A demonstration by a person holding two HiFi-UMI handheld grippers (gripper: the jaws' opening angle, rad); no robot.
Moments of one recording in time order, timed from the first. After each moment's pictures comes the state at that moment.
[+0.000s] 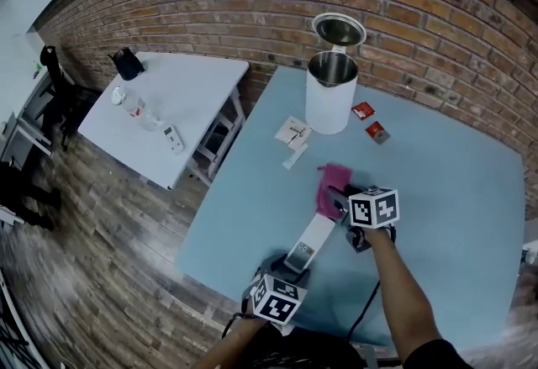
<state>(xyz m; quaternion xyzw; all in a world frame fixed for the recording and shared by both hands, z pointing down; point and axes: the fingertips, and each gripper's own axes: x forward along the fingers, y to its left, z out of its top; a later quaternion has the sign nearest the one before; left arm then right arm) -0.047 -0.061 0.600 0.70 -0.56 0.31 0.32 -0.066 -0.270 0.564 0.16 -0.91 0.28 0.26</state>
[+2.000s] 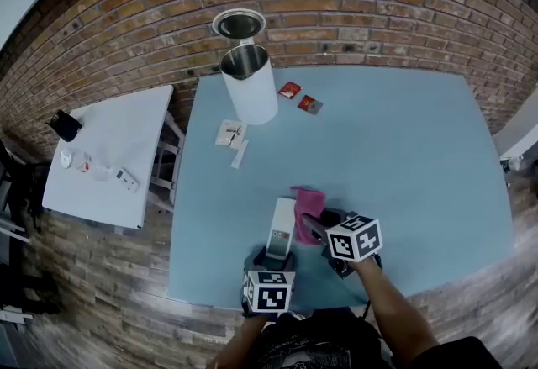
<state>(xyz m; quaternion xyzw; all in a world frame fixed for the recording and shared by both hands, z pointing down) -0.048 -0.062 0.600 0.70 -0.56 0.31 0.31 0.012 -0.159 0.559 0.26 -0.89 0.32 0.20</state>
